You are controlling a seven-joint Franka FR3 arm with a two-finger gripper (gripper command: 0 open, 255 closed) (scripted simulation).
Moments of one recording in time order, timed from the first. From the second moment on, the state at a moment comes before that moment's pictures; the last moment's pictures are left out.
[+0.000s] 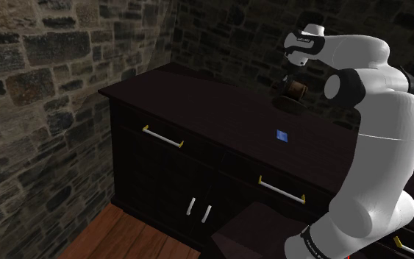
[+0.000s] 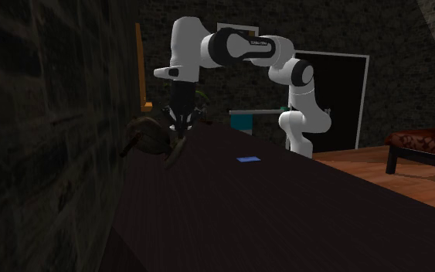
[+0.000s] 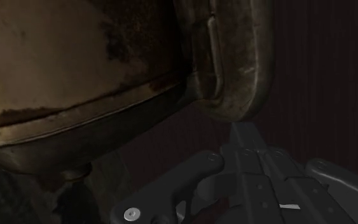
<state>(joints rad) -0.36 0.53 -0.44 -1.20 0.20 1.77 -0.99</state>
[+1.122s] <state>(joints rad) -0.42 0.50 -0.37 -1.44 0.27 2.58 -1.41</state>
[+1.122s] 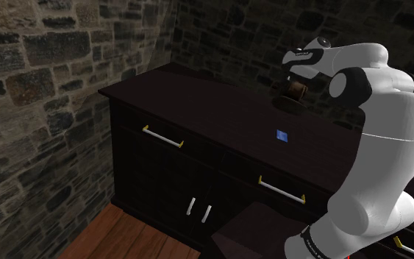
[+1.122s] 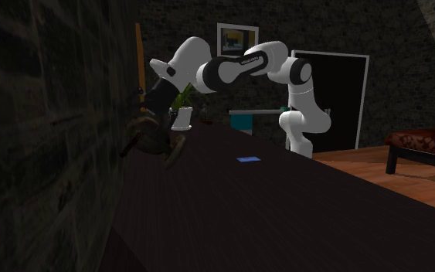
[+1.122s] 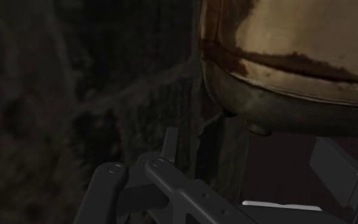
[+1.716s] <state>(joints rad) -0.42 0.51 -0.36 -1.47 0.27 2.62 -1.42</state>
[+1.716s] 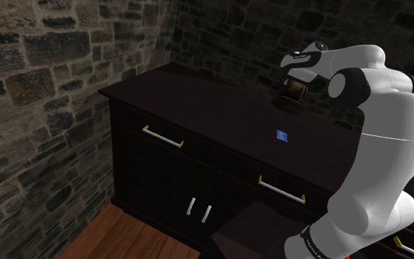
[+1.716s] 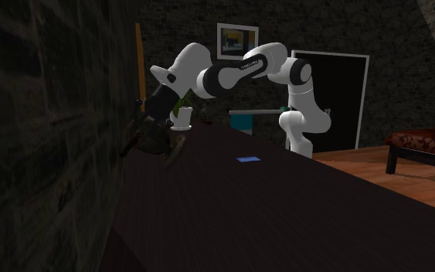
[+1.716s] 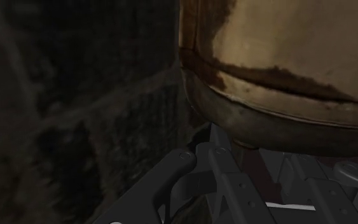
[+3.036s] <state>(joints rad) -0.42 0.48 -0.39 -1.33 0.24 2.45 -1.39</state>
